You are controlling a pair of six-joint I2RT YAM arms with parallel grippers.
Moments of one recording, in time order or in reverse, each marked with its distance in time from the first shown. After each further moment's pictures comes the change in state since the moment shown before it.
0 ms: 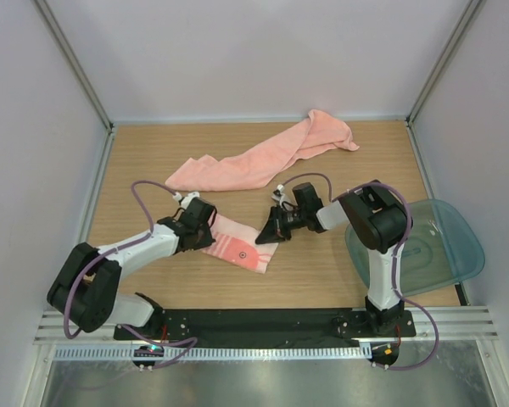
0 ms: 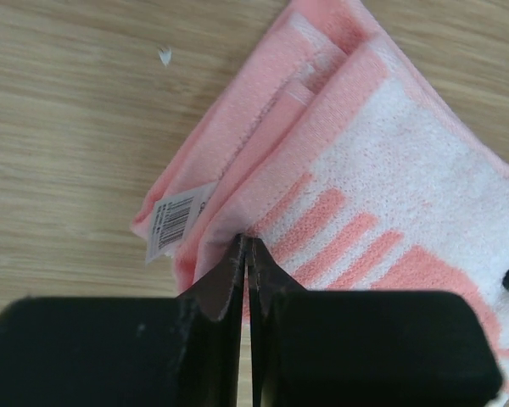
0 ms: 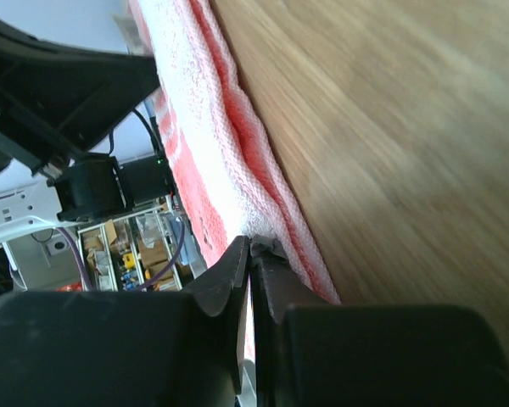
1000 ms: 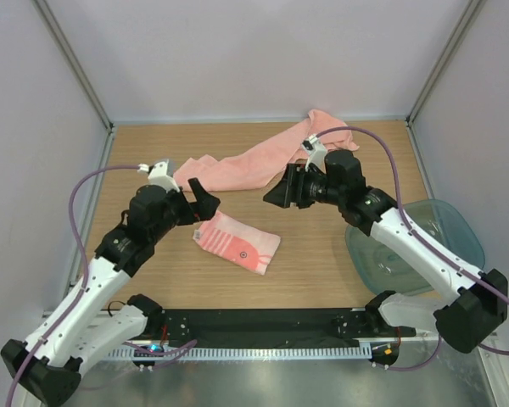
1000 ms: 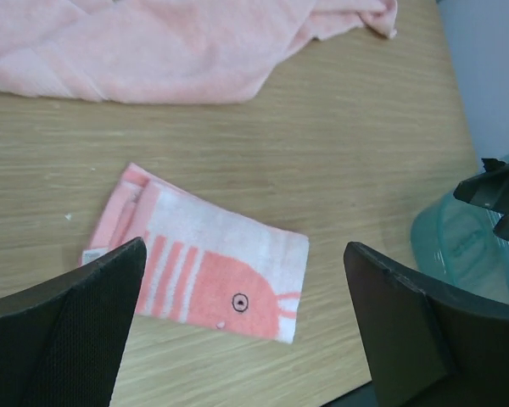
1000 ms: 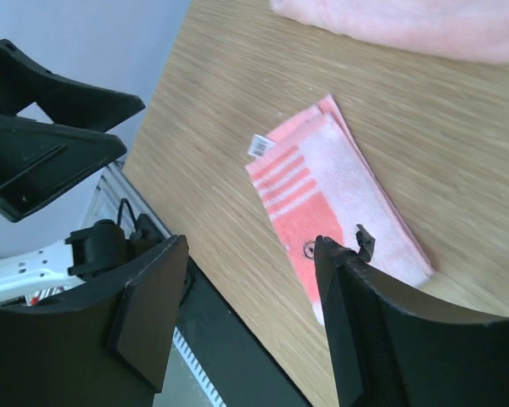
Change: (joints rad) left arm 0.054 -0.538 0.187 -0.066 0.156 0.172; right arm 0.079 -0.823 0.196 -0.615 0.540 -0.214
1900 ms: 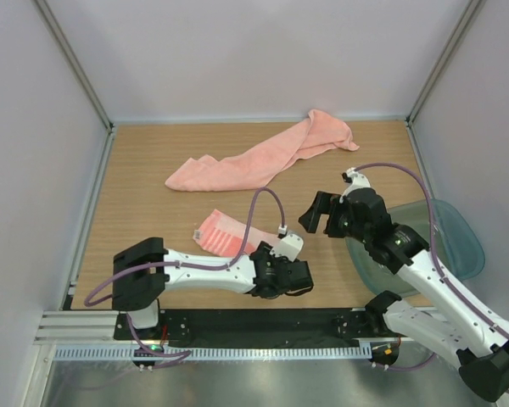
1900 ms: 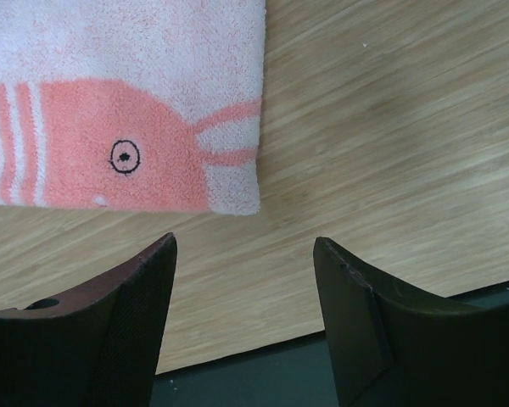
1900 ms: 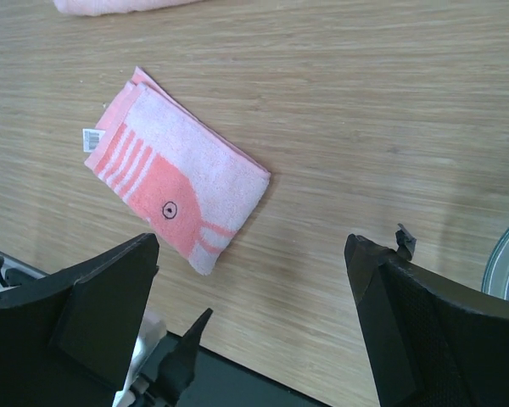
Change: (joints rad) left arm -0.887 0.895 0.353 -0.354 -0.550 -0.221; right arm -0.002 -0.350 -0.257 -0.290 0.436 0.030
